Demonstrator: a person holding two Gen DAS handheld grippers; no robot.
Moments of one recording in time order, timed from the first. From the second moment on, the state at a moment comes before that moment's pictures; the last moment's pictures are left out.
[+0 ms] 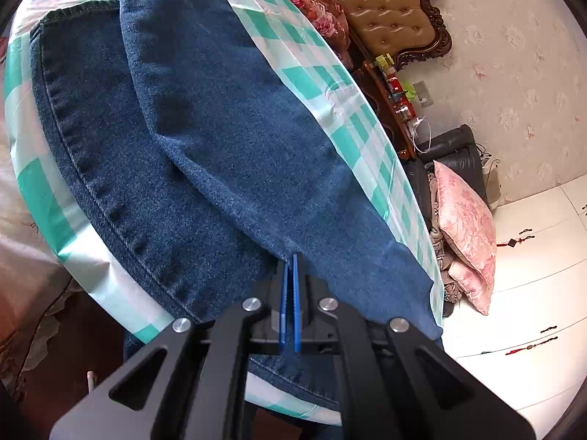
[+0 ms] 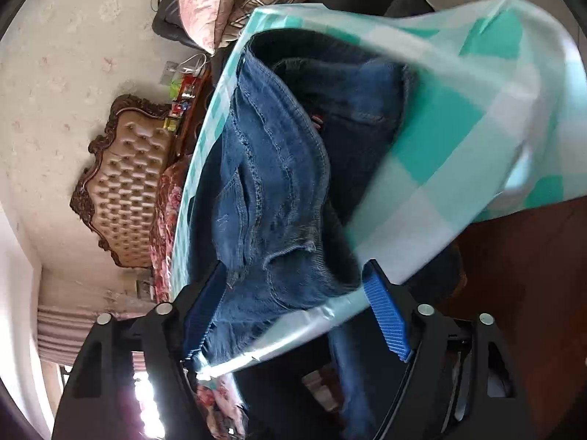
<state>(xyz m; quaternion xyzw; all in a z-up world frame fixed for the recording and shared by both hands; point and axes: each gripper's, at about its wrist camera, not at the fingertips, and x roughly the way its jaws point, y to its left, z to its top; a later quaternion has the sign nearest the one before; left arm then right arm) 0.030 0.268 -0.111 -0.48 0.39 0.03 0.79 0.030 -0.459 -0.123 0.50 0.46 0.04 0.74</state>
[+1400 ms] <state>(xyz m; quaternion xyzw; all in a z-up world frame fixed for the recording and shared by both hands) 0.039 0.246 -0.098 -0.44 0.43 -0.02 0.79 0.115 -0.522 -0.110 0.41 0.43 -0.02 0.80</state>
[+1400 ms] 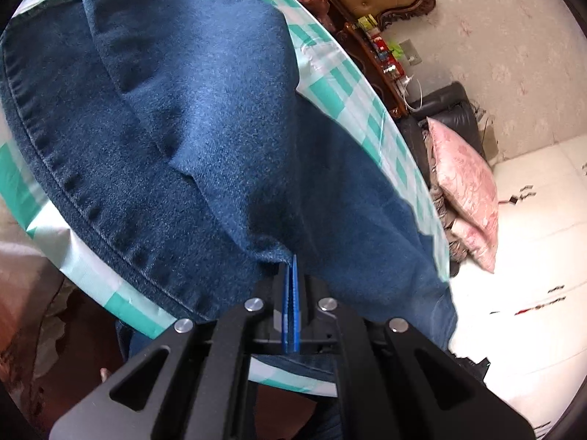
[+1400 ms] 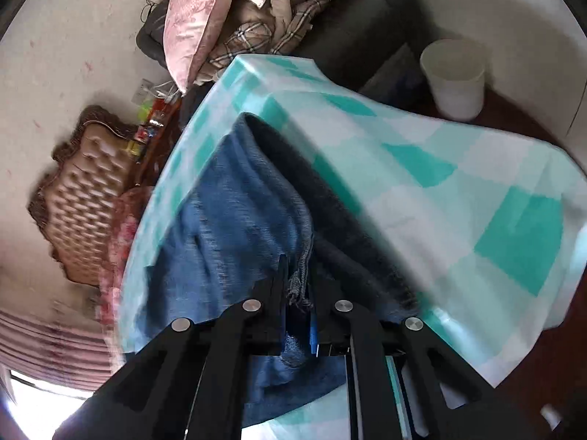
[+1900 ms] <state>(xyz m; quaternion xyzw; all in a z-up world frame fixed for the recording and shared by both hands) -0.003 0.241 -0.114 -0.46 0.43 0.00 0.78 0.091 -0.532 -0.088 0.33 0.43 -0.06 0.84</state>
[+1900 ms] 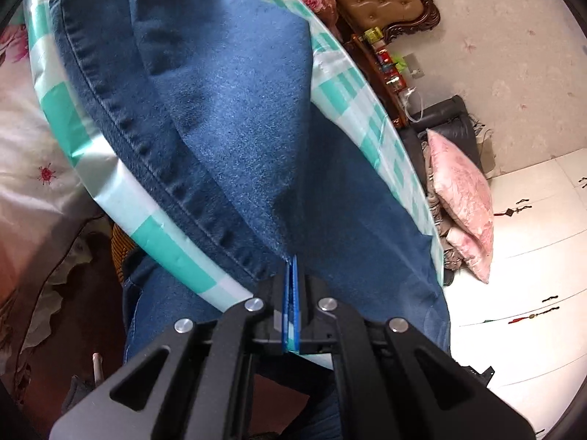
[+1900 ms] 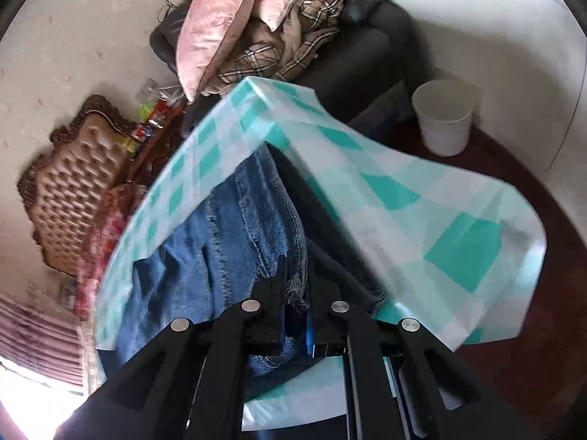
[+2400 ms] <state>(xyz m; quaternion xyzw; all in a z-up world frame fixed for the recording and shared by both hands) 0.000 0.372 -0.127 -0.54 0.32 0.08 0.78 0.105 -0.521 -0.115 0.29 0.46 -0.10 0.83</state>
